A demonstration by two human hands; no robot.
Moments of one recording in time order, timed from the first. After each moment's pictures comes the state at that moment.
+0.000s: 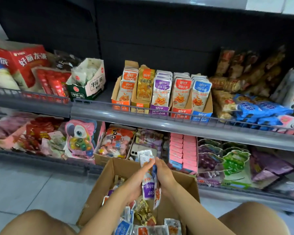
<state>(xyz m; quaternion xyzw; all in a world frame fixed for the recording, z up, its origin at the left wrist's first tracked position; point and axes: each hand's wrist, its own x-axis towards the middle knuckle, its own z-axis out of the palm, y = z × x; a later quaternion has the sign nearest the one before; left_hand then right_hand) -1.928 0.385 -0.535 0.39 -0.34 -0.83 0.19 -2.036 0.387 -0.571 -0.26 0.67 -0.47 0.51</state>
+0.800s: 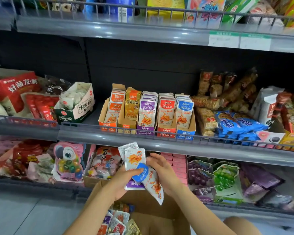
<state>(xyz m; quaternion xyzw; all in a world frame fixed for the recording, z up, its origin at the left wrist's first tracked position) -1.942 0.350 -0.477 0.42 -0.42 -0.74 0.30 -2.089 0.384 -0.498 -0.32 0.53 -0.57 0.55</state>
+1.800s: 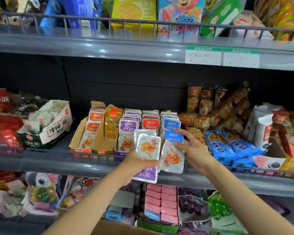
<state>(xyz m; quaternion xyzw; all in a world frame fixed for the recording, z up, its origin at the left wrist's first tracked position) -2.065 0.278 -0.407 0.37 -0.60 -0.65 0.27 -2.256 0.342 -0.383 -0.37 0.51 -0.61 0.48</state>
